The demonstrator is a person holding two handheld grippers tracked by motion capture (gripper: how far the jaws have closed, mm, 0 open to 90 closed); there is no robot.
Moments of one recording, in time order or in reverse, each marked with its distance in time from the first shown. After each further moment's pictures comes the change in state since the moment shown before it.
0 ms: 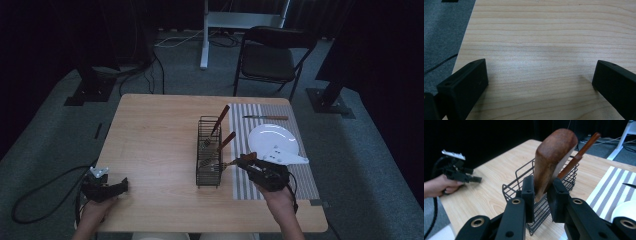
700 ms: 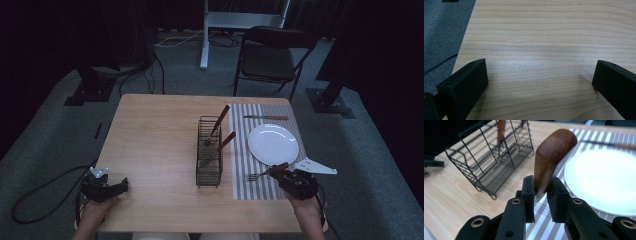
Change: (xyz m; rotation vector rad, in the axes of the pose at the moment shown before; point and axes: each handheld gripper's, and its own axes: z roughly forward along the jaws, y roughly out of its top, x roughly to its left) left arm 0.000 0.000 0.000 0.000 0.002 -0.004; right arm -0.065 -0.065 -0.035 0.116 -0.165 0.143
